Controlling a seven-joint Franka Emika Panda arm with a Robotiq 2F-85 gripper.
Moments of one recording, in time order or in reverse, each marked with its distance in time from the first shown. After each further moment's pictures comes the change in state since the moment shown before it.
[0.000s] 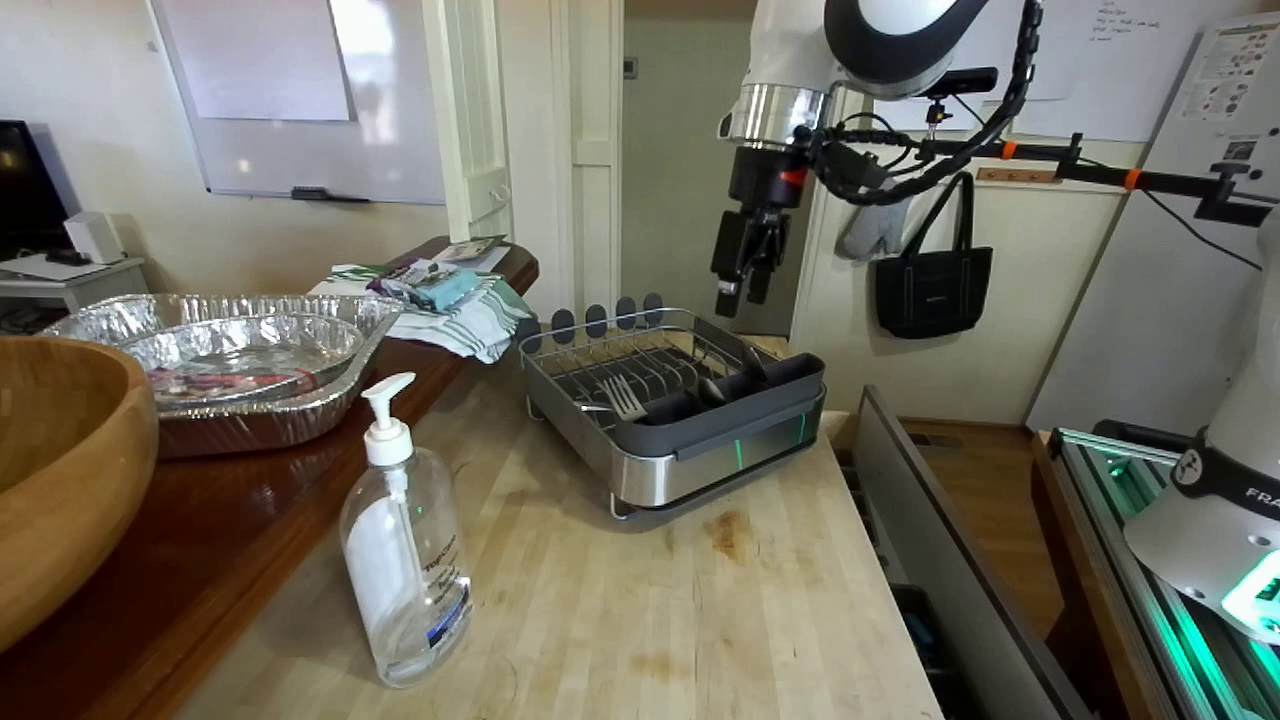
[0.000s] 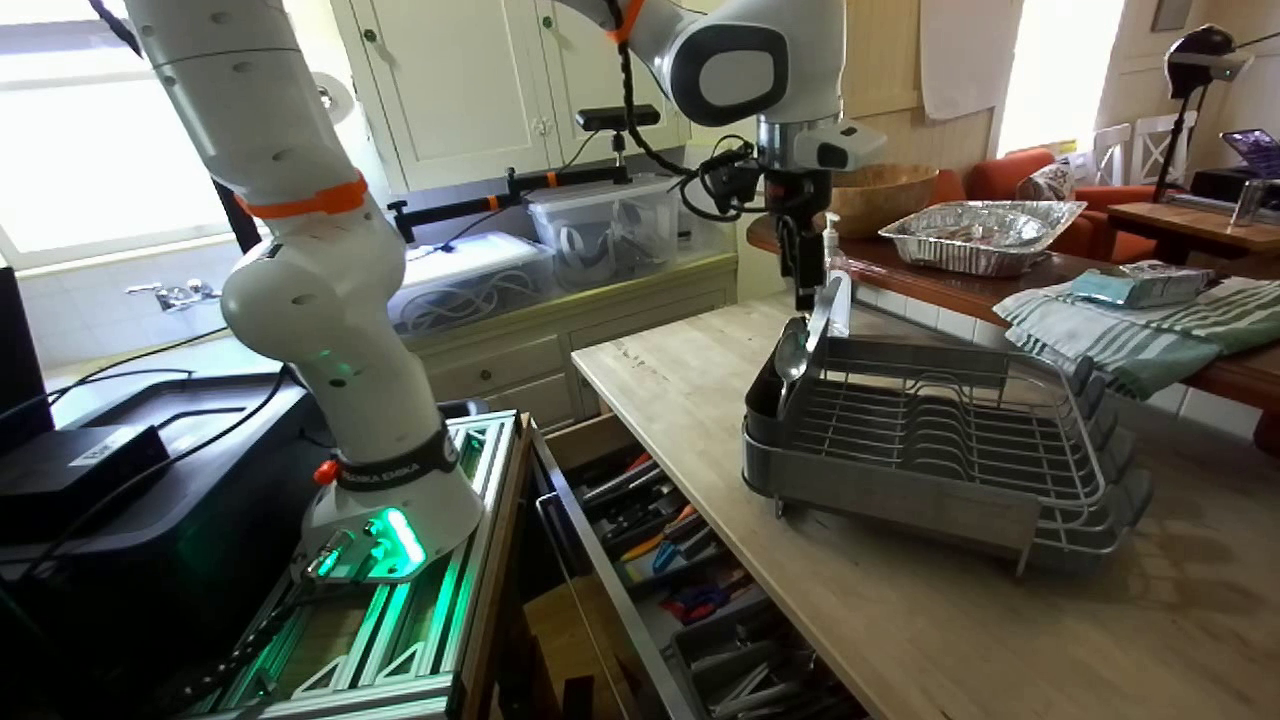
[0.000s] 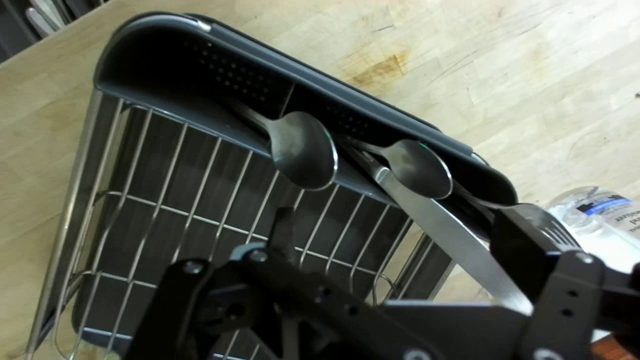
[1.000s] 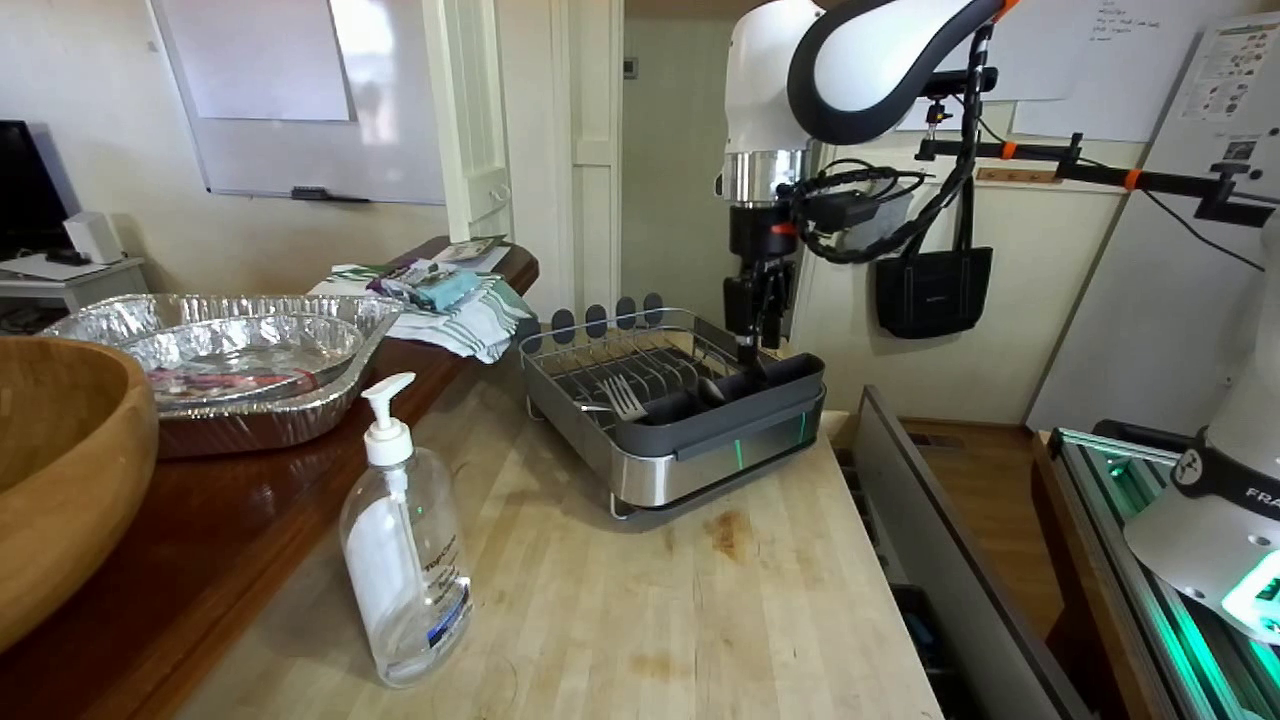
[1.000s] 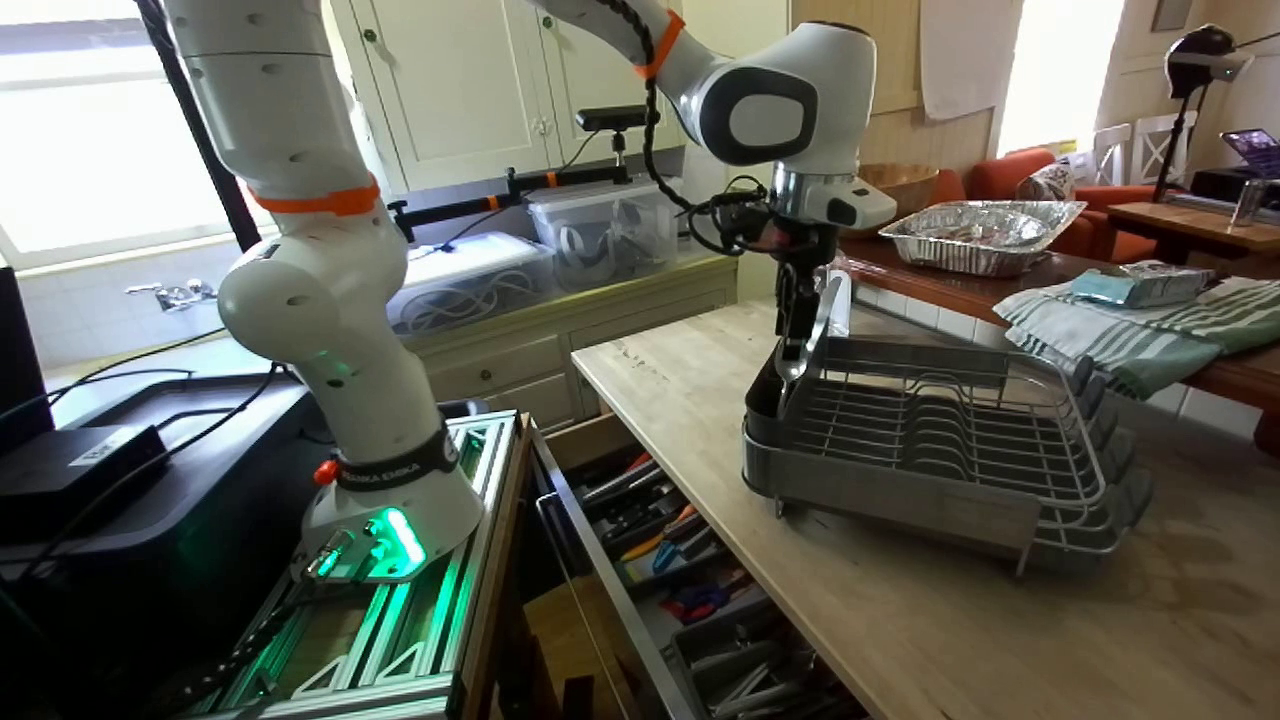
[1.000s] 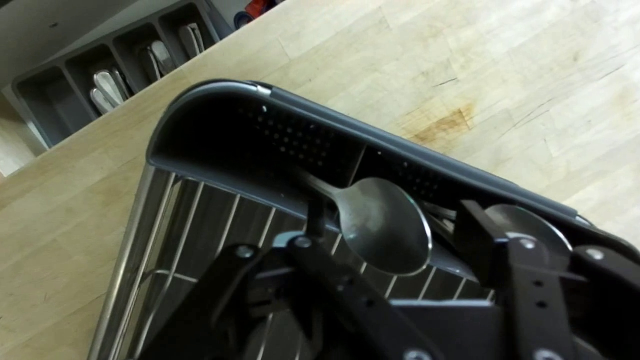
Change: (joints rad) arm -0.029 0.126 -0.006 0.036 -0.072 -0.079 0.070
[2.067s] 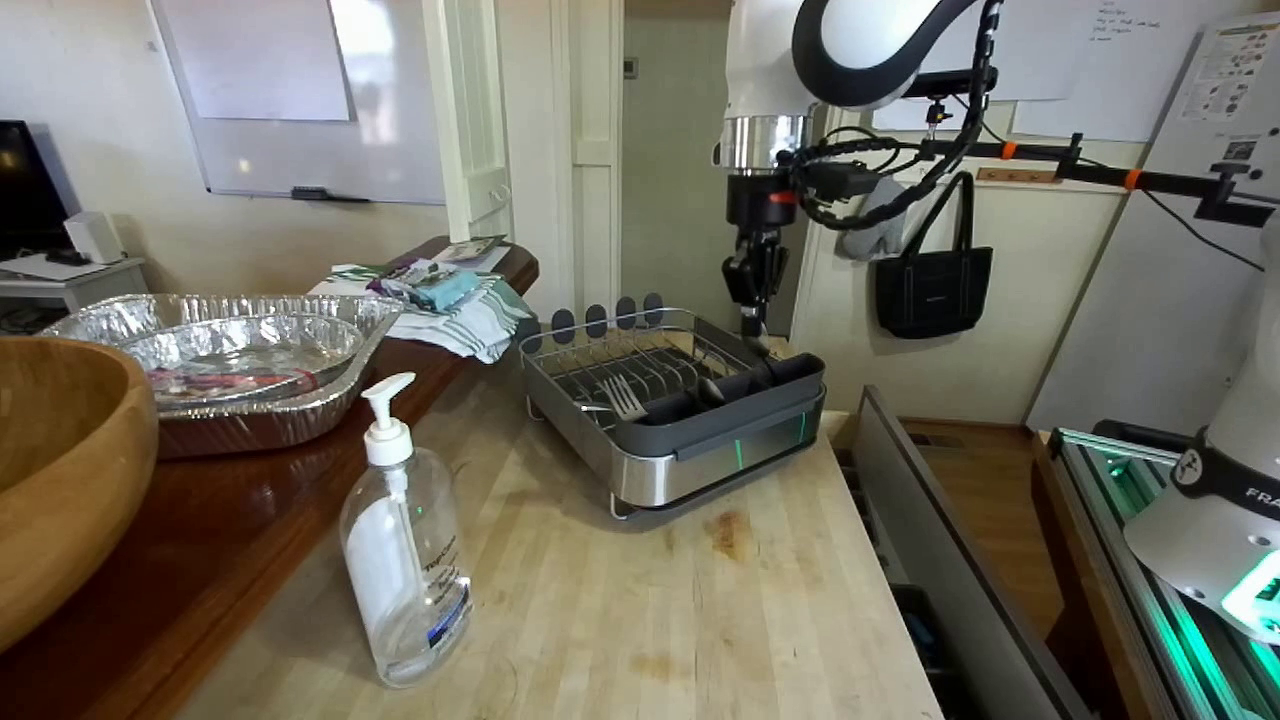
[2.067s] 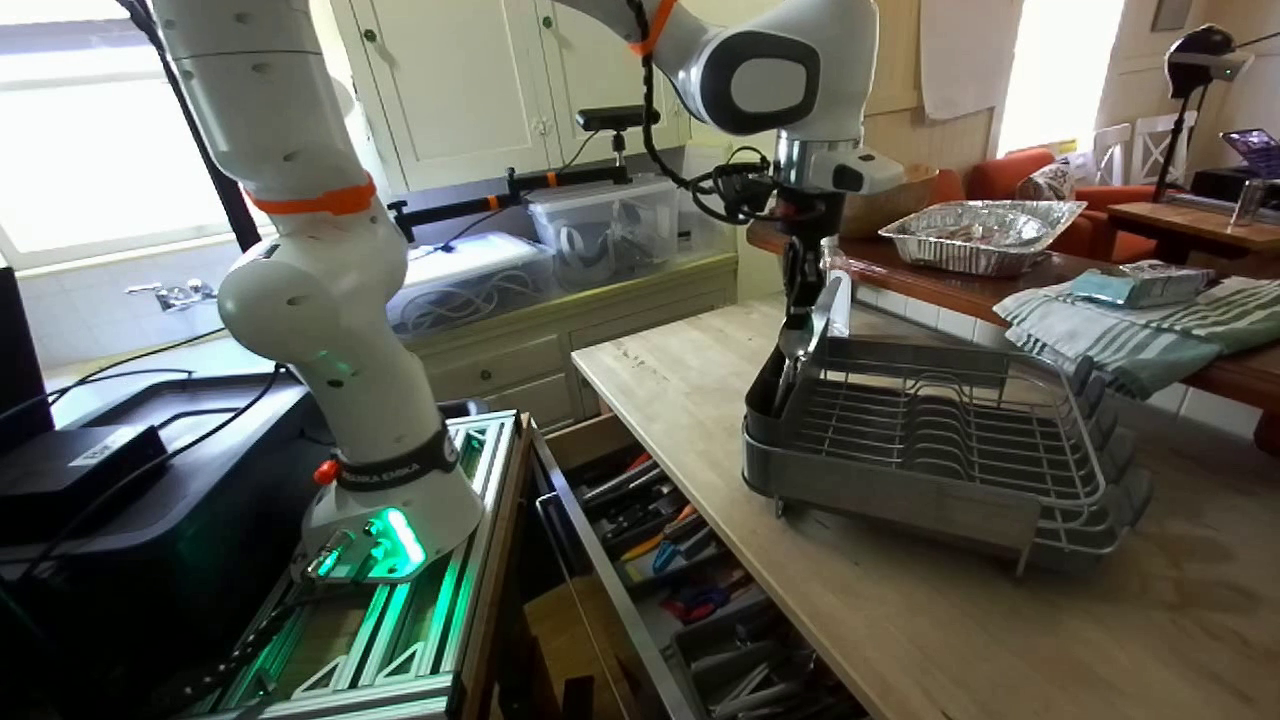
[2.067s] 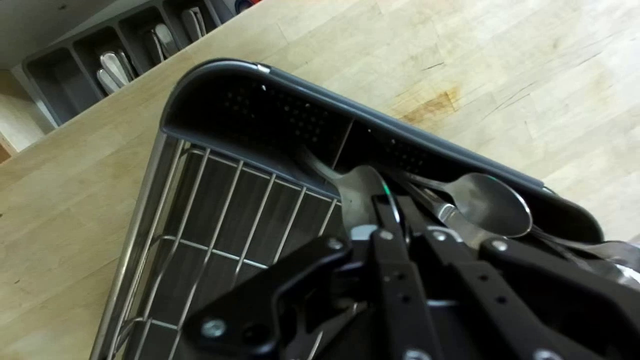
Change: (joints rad) arm 0.001 -0.045 0.002 0.032 -0.011 -0.044 0.003
